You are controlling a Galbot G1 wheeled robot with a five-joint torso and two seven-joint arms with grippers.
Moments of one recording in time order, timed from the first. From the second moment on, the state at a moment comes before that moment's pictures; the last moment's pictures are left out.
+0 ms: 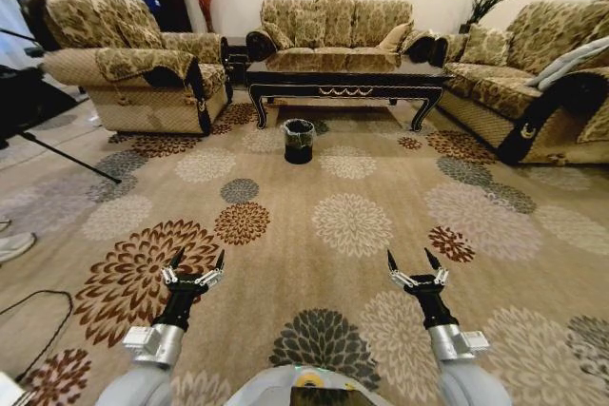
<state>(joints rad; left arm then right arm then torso) 1.93 -1.18 -0.69 -2.31 -0.33 -0.13 -0.14 -1.75 1.21 0.62 2.11 0.27 0.28 0.03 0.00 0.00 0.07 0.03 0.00</state>
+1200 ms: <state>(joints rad) 1.93 -1.18 -0.69 -2.31 -0.33 -0.13 -0.14 -1.75 1.21 0.62 2.11 0.27 0.28 0.03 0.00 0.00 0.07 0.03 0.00</state>
